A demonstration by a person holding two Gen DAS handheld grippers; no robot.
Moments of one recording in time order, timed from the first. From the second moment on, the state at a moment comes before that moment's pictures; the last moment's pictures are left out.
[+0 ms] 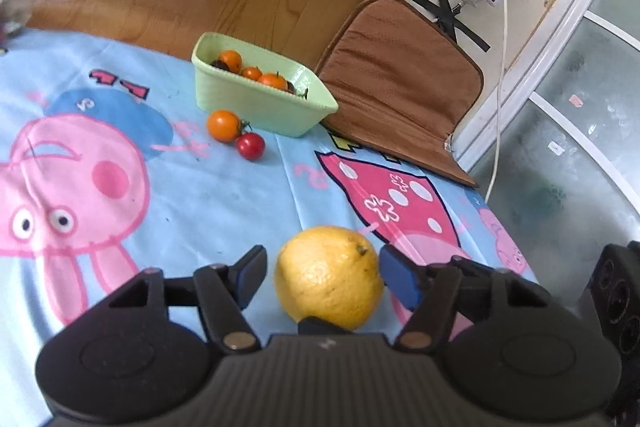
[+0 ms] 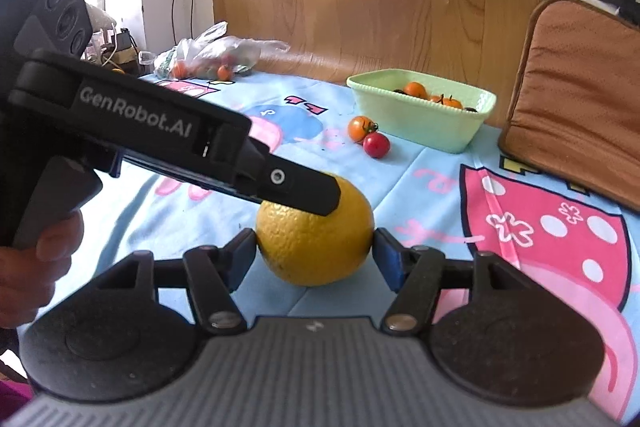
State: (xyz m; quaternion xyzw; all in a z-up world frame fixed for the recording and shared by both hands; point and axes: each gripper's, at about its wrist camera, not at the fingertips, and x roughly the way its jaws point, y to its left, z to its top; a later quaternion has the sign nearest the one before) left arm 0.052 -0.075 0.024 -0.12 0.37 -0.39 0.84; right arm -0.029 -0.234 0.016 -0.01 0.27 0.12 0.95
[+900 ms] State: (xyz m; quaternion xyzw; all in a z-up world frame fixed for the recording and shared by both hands) left arm 0.090 -0.101 0.074 -0.07 0.32 -0.39 0.86; right arm 0.006 -0.246 0.042 -0.01 0.21 0.10 0.97
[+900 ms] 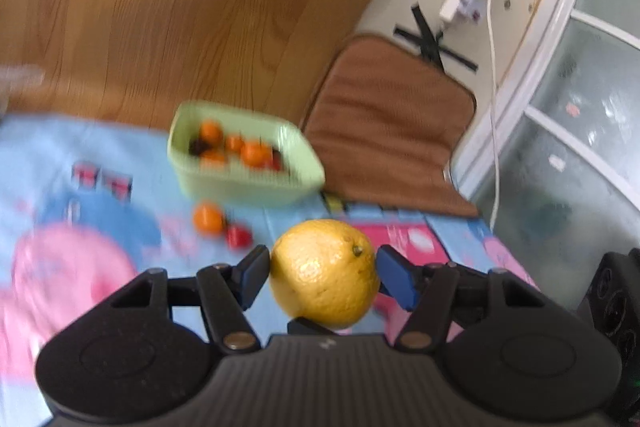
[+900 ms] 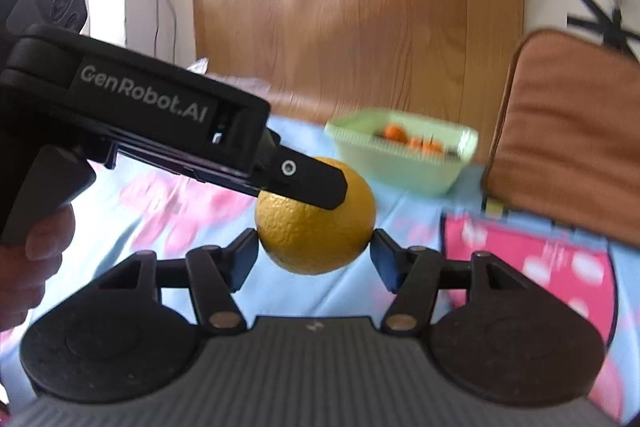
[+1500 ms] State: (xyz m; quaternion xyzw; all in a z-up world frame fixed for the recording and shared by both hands) left arm 0.260 -0.172 0.049 -0.05 0.34 -0.37 0.87; right arm 0.179 -0.296 0.019 0.01 0.23 0.06 0.97
